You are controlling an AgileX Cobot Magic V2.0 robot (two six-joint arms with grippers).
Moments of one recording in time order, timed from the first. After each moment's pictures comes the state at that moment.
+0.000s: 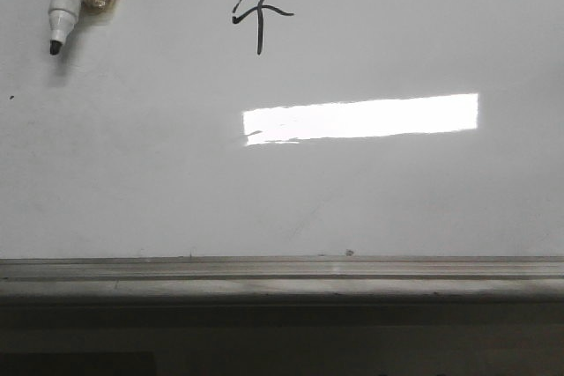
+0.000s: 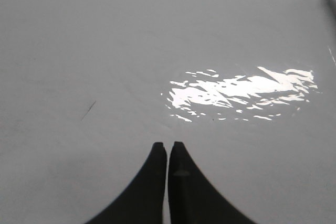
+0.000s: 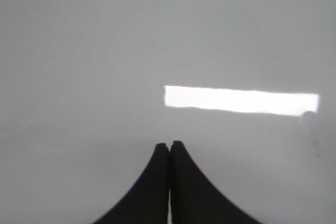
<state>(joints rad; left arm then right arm) -0.07 0.00 0.00 -0.02 0.05 0.02 0.08 0.07 -0.12 0.64 0.10 -0.75</state>
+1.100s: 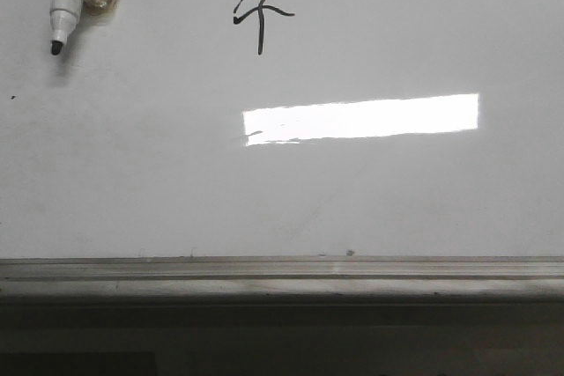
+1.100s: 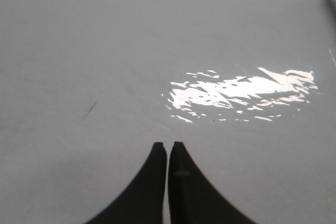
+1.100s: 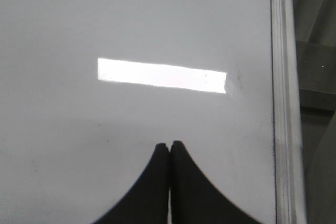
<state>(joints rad) -0.07 0.00 0.00 -0.02 0.05 0.02 -0.06 -0.01 0.01 0.00 0.09 -0.23</state>
